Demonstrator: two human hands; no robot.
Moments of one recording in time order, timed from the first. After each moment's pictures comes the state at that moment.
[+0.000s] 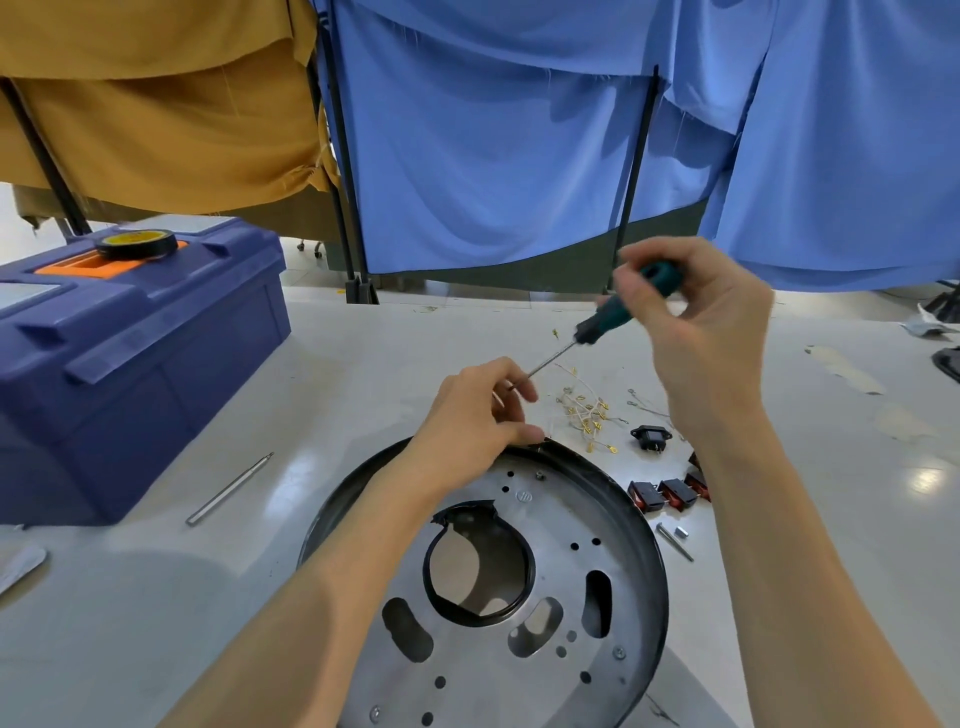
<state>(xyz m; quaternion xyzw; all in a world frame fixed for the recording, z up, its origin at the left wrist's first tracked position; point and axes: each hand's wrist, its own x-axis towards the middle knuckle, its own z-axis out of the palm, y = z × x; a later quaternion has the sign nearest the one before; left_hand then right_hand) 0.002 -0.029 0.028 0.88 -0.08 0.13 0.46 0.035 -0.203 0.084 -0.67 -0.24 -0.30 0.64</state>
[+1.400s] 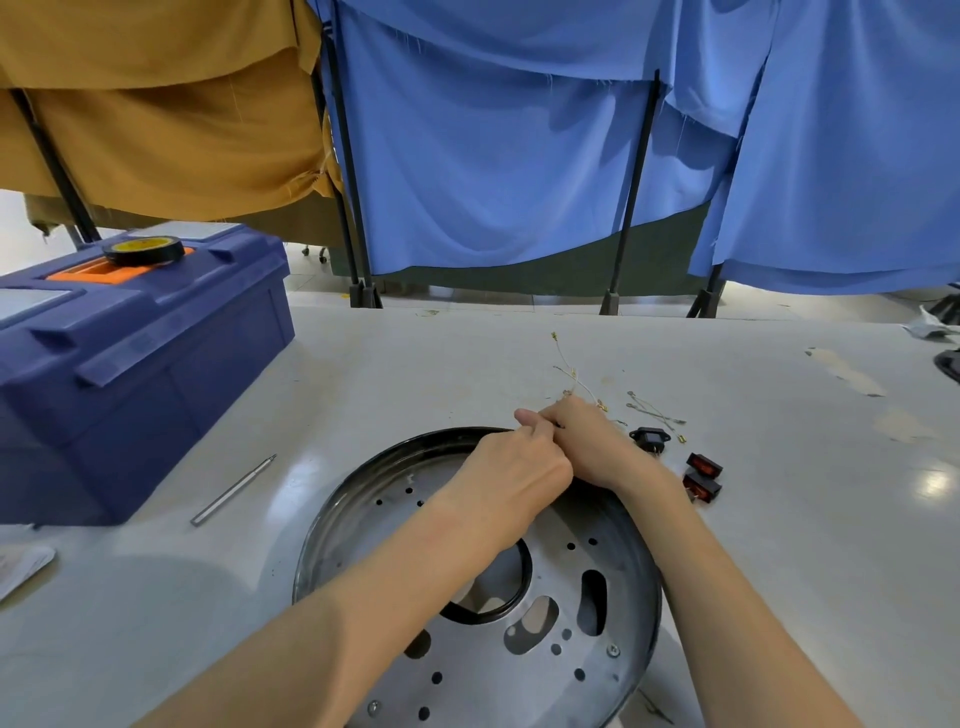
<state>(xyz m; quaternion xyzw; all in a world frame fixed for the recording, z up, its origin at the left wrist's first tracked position) -0.011 -0.072 0.015 0.97 -0.18 0.06 -0.17 0.063 -0.175 0.004 -0.90 -0.25 0.06 0.36</state>
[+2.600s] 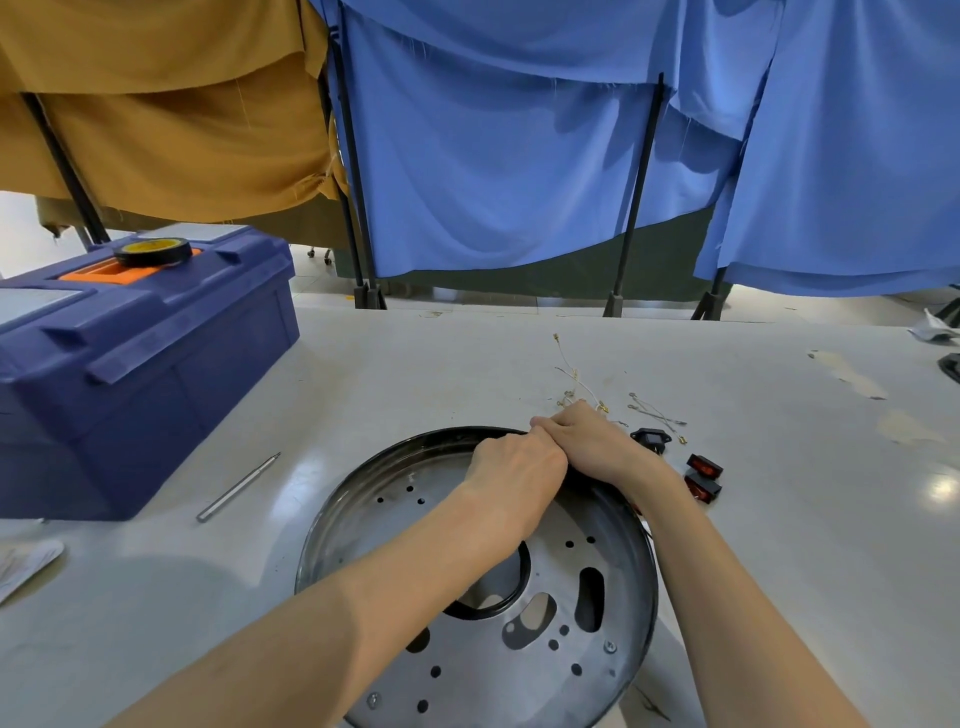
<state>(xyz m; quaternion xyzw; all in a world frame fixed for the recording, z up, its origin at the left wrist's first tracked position) -0.002 -0.078 0.001 0.99 -0.10 0.06 -0.09 0.060 -0.180 0.008 -0.89 -0.19 0.11 0.40</state>
